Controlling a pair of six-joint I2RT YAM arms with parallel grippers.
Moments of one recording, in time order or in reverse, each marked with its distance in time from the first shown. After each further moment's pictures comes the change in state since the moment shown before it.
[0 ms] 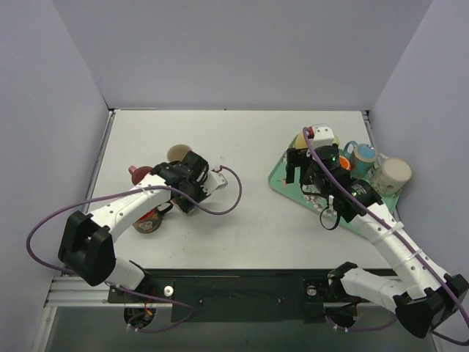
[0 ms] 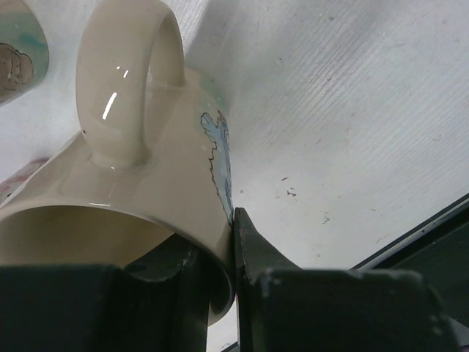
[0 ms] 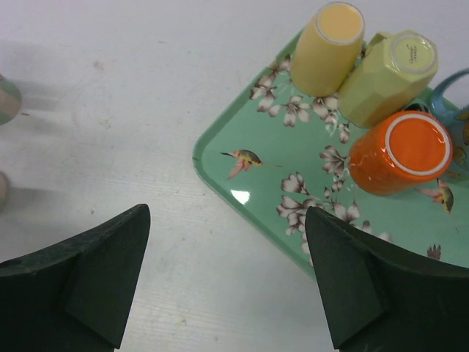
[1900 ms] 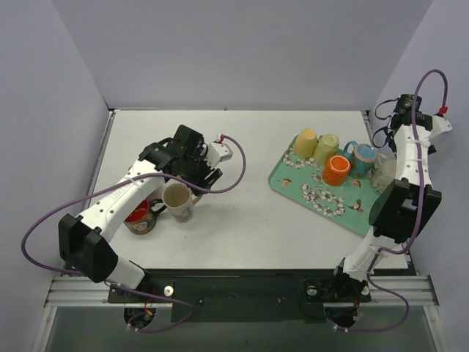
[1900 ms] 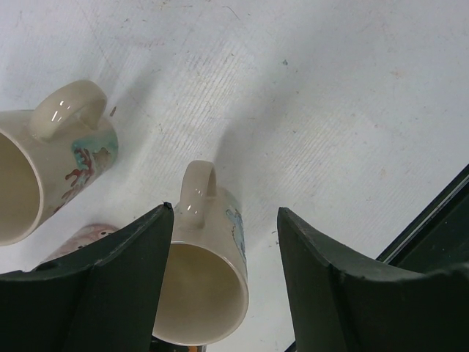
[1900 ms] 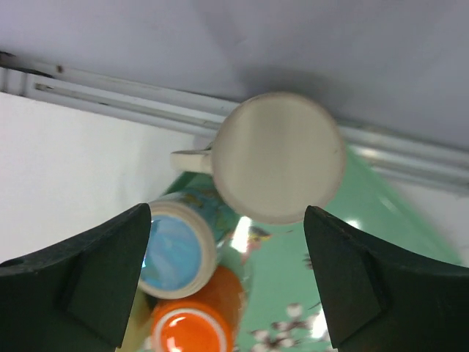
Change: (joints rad) left arm 0.047 0.019 0.277 -0.023 0.194 -0.006; right arm -0.890 0.785 0.717 -0.430 0.242 0.797
